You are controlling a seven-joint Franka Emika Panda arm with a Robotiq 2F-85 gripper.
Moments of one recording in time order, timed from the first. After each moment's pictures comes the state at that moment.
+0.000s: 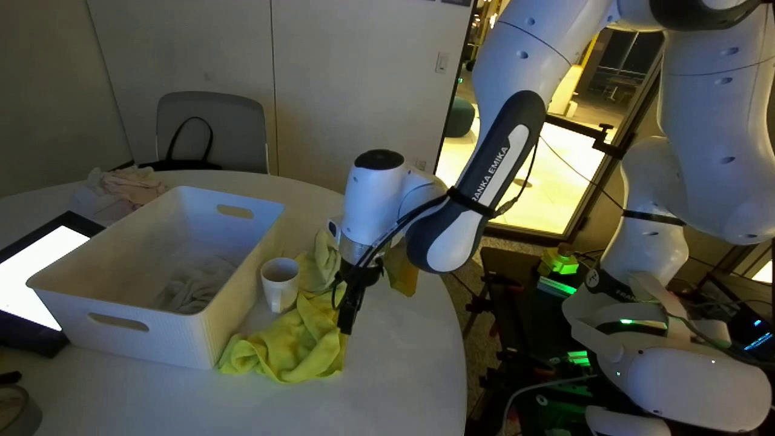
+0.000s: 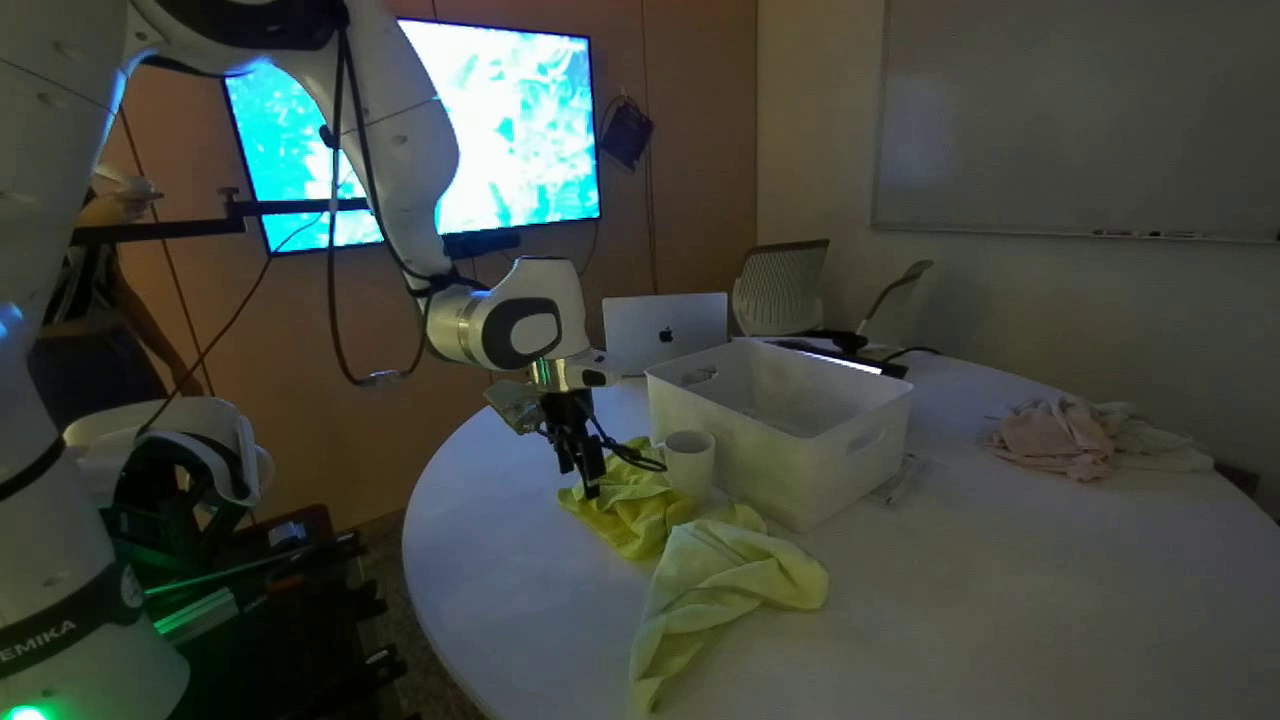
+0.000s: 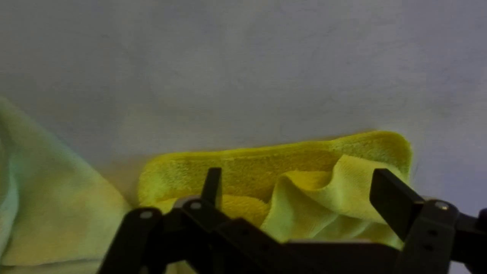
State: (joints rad) arm 0.20 0.49 0.00 -2.29 -0.15 2.83 0.34
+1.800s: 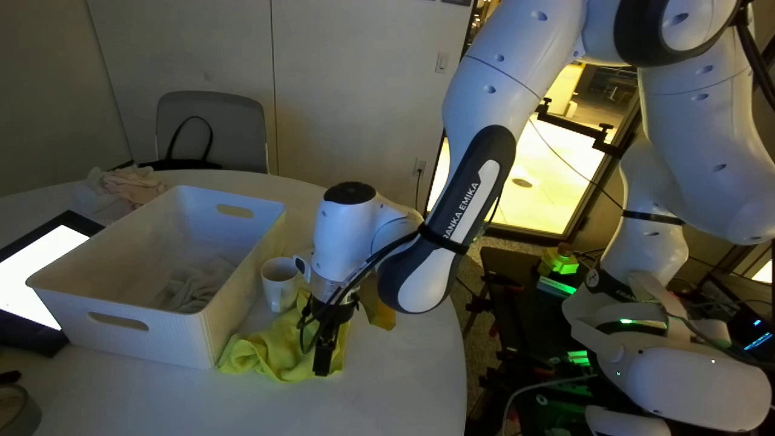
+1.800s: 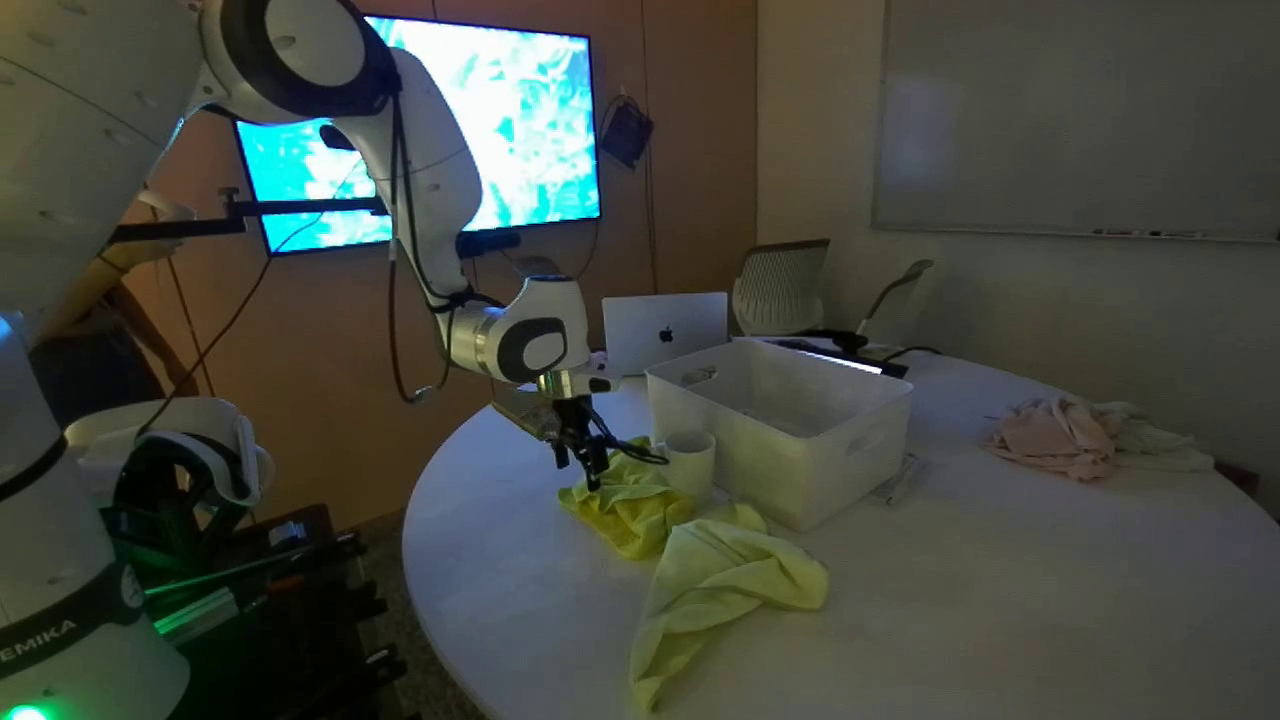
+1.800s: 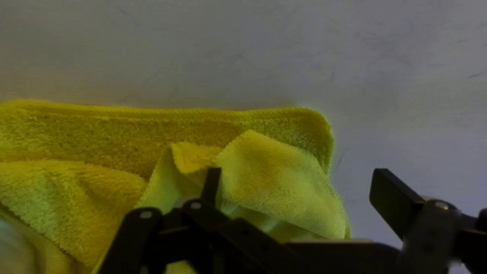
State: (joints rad) arm 0.23 0.66 0.07 -2.11 -0.07 2.84 0.19
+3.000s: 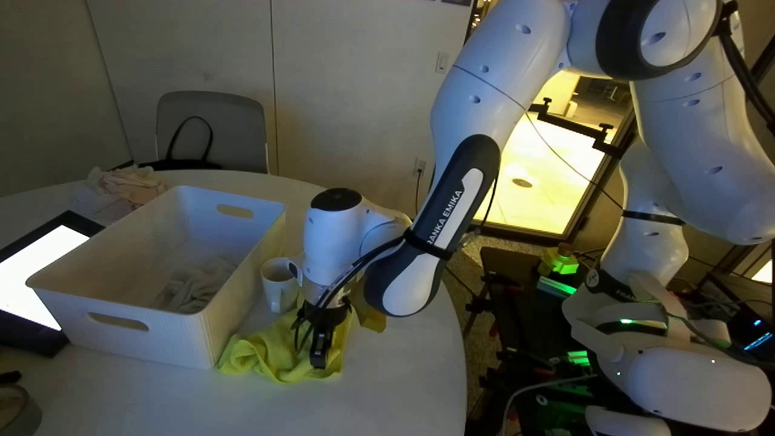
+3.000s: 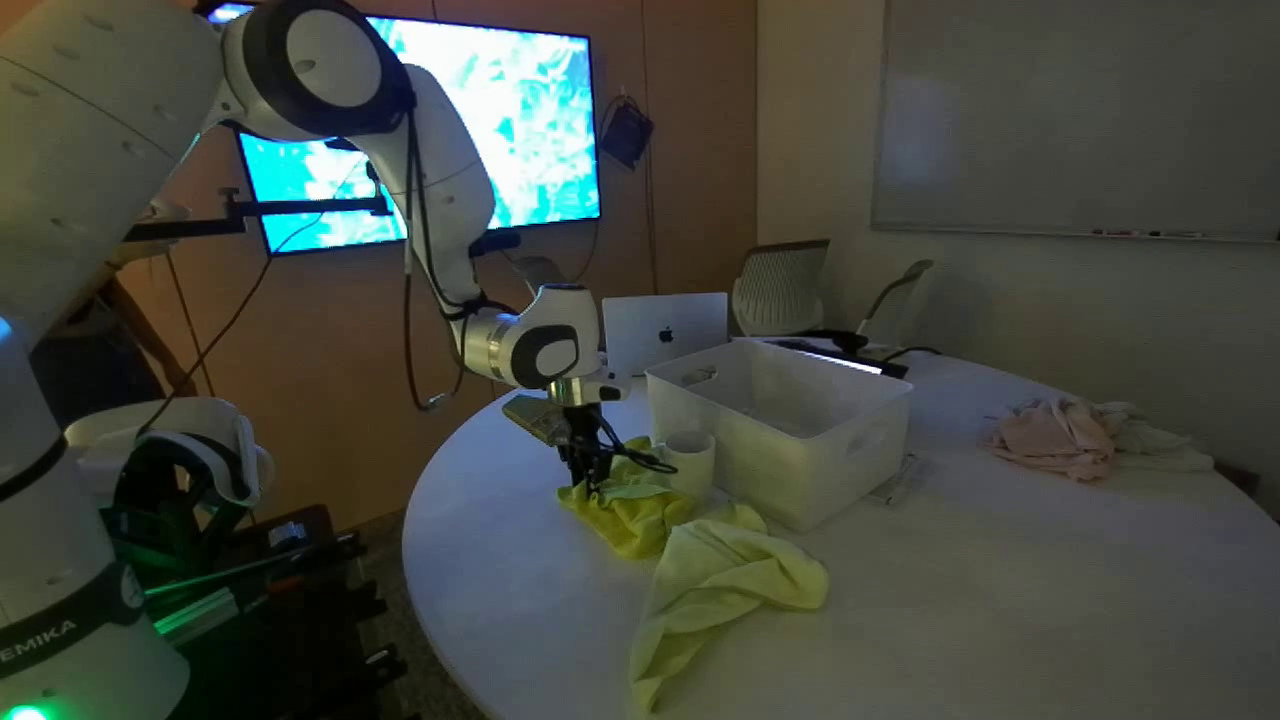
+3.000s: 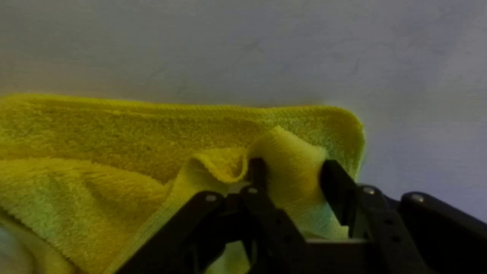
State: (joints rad) arm 0.23 0.72 0.05 -2.04 -0.07 2.79 0.19
